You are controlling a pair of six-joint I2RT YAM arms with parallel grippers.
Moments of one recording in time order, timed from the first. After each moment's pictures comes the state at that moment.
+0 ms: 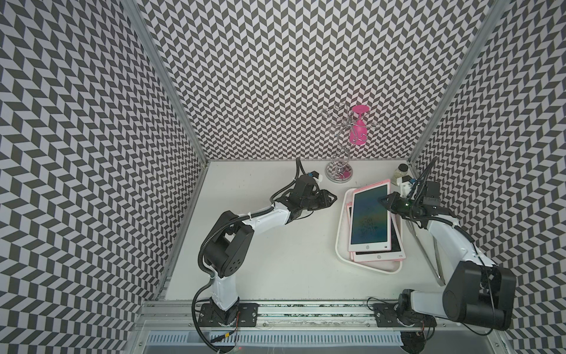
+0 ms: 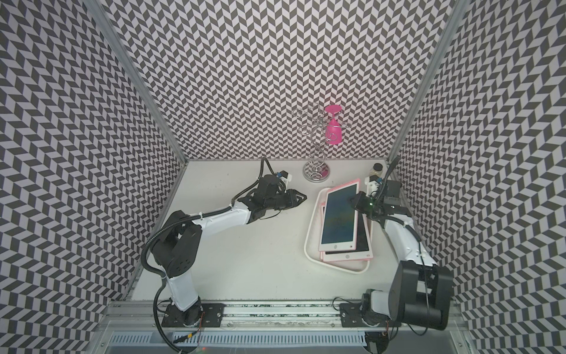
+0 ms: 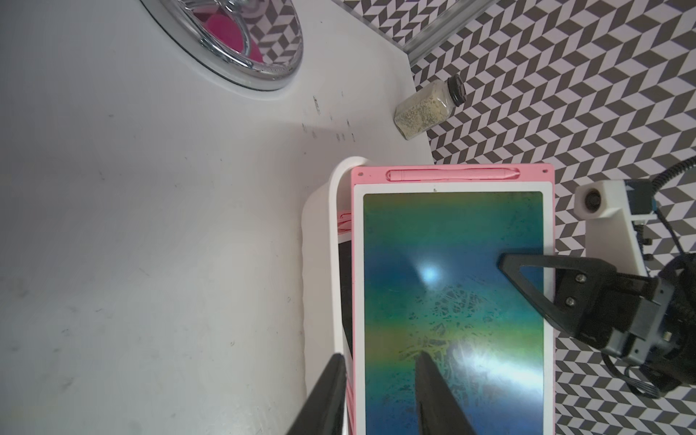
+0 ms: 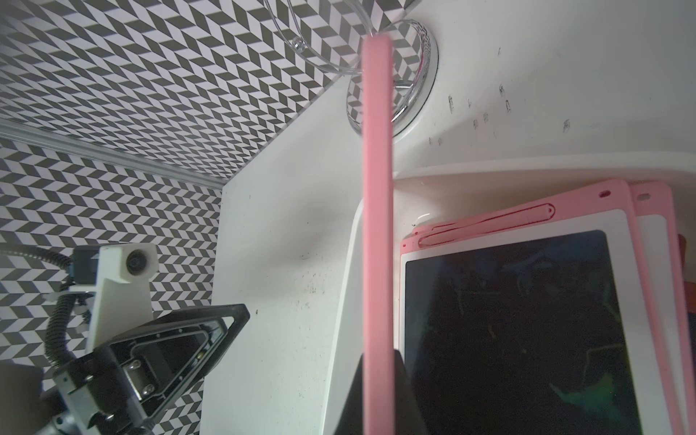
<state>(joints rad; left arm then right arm) -0.69 1.85 1.27 0.12 0.37 -0.82 -0.18 1.32 0.93 -0.37 -0.64 0.39</state>
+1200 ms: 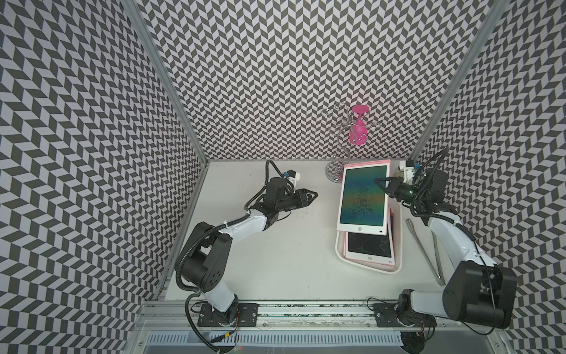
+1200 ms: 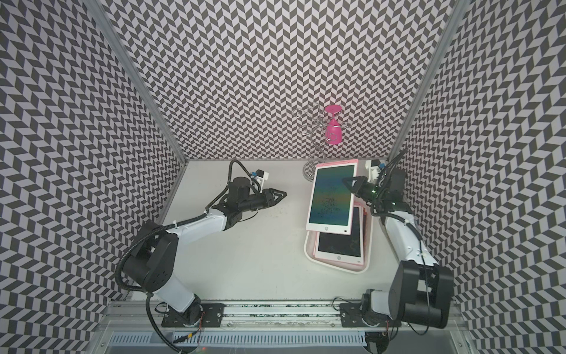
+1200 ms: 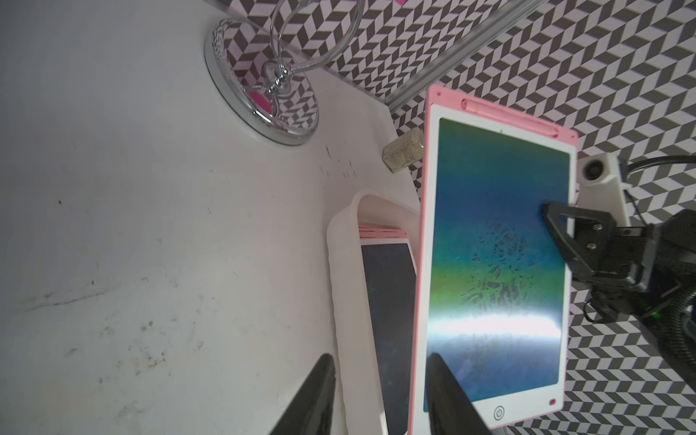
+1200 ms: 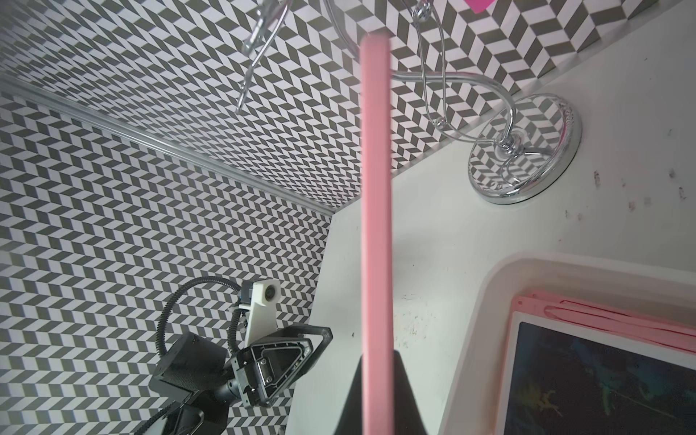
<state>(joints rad) -0.50 1.65 0.99 0.33 0.54 -0.76 -0.14 1.36 0.97 -0.03 -0.89 0.68</state>
